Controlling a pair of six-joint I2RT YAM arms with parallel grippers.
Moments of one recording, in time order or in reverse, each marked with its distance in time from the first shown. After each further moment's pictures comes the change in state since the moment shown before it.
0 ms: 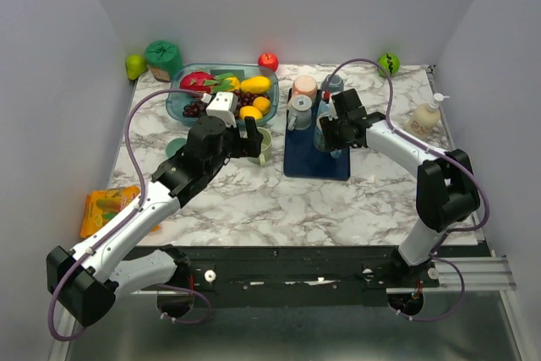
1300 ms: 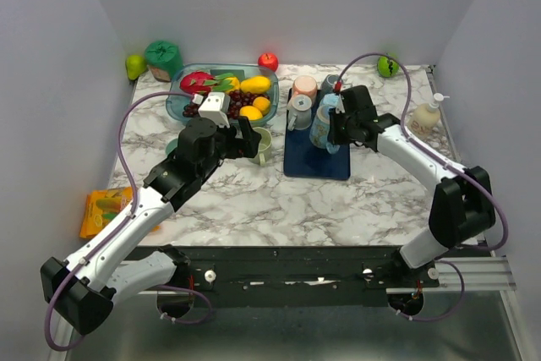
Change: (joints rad) left arm 0.032 -0.056 -0.012 -0.008 0.061 -0.043; right arm 0.002 -0.119 -0.024 0.012 0.002 0.138
